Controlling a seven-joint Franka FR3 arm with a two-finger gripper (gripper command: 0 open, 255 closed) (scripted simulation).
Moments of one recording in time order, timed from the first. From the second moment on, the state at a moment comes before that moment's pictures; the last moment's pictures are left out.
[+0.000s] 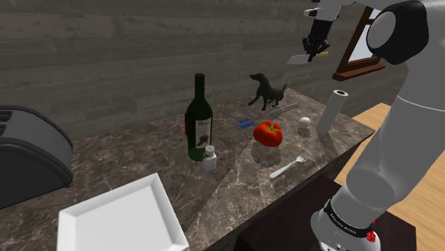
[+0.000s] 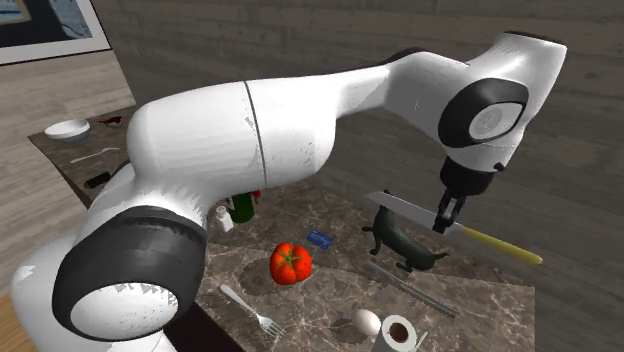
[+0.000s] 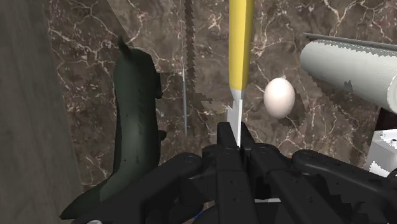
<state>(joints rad) -0.31 0.13 -0.58 -1.46 0.09 1.55 -2.18</state>
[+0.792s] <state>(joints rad) -0.52 0.27 -0.67 -1.31 0.18 1.51 -2.47</state>
